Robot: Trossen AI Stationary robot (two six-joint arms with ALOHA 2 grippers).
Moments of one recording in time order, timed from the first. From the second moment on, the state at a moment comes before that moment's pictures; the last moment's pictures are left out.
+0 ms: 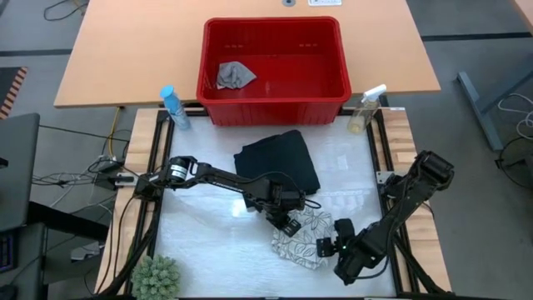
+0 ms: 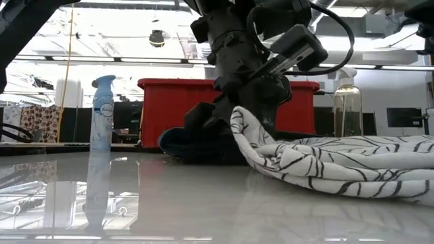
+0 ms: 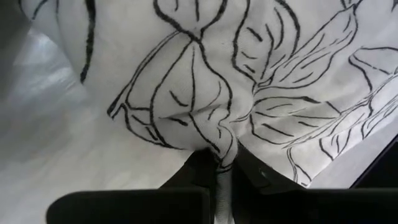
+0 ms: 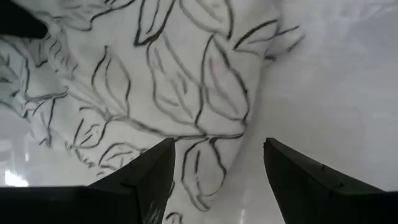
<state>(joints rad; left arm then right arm) -0.13 2.27 1.80 -0.70 0.32 -0.98 0.84 1.68 1.05 -0.76 0.35 2.33</state>
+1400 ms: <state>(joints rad) -0.12 2.18 1.80 -0.64 0.33 -0.97 0.76 1.58 1.01 -0.84 0.43 2.25</state>
